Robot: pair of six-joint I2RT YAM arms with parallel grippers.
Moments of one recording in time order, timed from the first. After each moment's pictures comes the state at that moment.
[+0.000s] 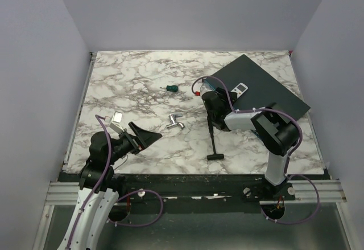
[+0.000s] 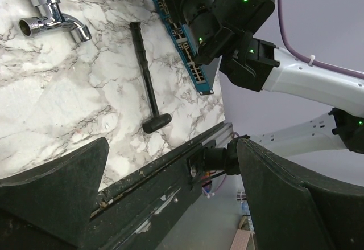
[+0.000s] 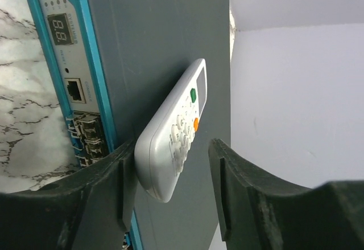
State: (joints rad) left arm -0.22 0.24 0.38 -0.38 0.56 -1.00; right arm 0.67 1.90 0.92 0.42 0.96 -0.80
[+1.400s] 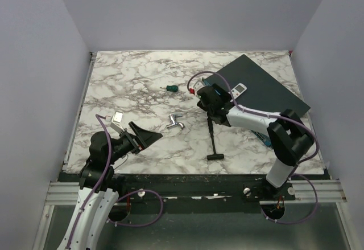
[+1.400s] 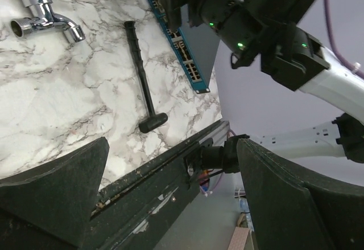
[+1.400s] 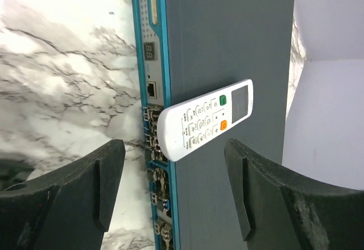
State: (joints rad) left arm -0.22 0.25 0.37 -0.34 0.59 -1.02; right arm 0.71 1.76 1.06 -0.08 0.72 -0.51
